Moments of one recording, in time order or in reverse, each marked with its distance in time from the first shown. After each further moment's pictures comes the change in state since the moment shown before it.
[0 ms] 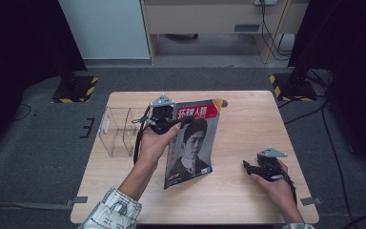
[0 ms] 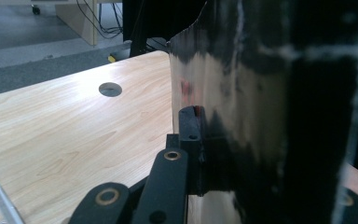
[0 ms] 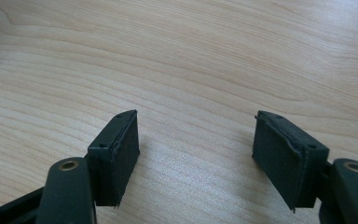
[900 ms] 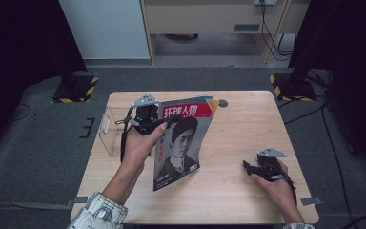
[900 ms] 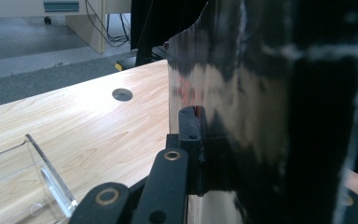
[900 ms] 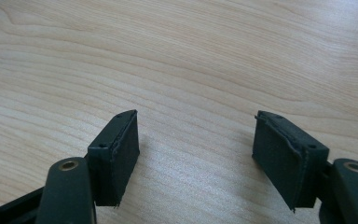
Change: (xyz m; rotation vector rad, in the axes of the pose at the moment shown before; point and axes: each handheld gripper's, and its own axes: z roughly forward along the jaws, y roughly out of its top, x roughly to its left) left arm 0.003 0.003 -0.042 -0.028 0.014 -0.002; right arm 0.001 0.000 0.000 0.001 0.002 0.002
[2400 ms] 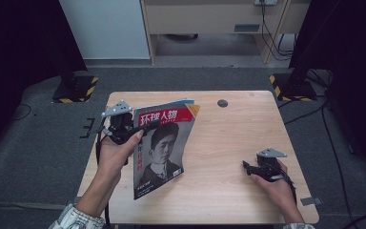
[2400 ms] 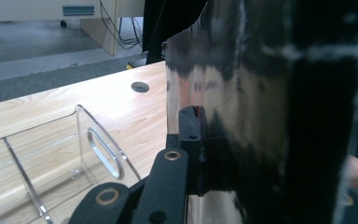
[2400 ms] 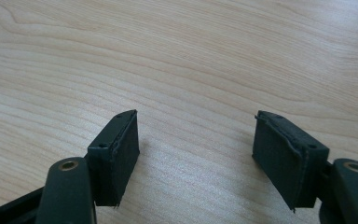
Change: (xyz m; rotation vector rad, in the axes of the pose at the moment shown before) left arm 0.012 -0.018 -0.061 -0.021 0.038 -0.006; right arm 0.001 0.000 0.000 0.001 0.006 -0.007
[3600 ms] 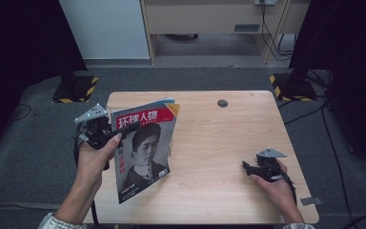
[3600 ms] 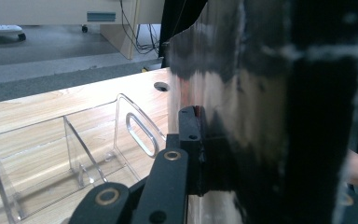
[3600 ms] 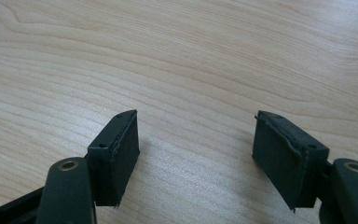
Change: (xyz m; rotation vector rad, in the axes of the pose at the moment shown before) left arm 0.021 -0.012 -0.046 -0.036 0.056 -0.027; right arm 0.001 0.000 0.000 -0.004 0.001 -0.005
